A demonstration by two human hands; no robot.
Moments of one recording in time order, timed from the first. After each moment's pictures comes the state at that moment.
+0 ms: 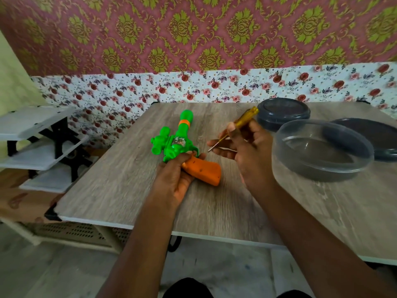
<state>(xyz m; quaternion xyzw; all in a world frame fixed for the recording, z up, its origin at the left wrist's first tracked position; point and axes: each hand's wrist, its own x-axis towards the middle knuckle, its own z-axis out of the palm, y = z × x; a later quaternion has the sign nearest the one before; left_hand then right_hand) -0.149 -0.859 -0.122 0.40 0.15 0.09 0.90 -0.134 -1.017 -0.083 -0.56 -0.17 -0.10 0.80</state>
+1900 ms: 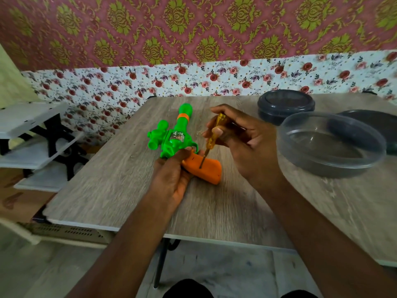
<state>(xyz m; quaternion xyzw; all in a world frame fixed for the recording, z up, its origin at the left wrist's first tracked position) -0.155 -0.865 -0.116 0.43 0.16 0.11 0.88 -0.134 -1.022 -0.080 -0.62 -0.33 -0.17 0.70</state>
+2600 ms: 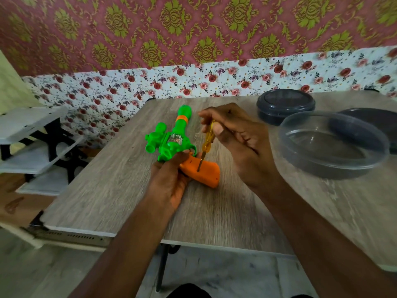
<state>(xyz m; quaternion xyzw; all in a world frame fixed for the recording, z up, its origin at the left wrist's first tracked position) -0.156 -0.866 -0.117 0.43 0.17 0.12 0.88 -0.127 -1.024 -0.077 -0.62 -0.42 -0.22 0.62</state>
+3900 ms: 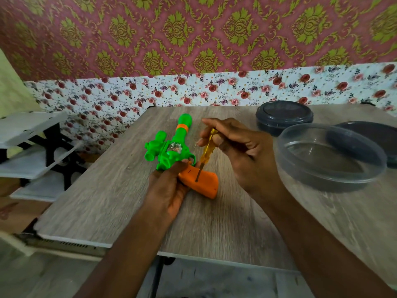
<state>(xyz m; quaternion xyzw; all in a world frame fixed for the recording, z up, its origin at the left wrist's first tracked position) -0.154 -0.867 -0.115 0.42 0.16 0.12 0.89 -0.123 -1.025 -0.074 -0.60 -0.41 -0.19 0.66</state>
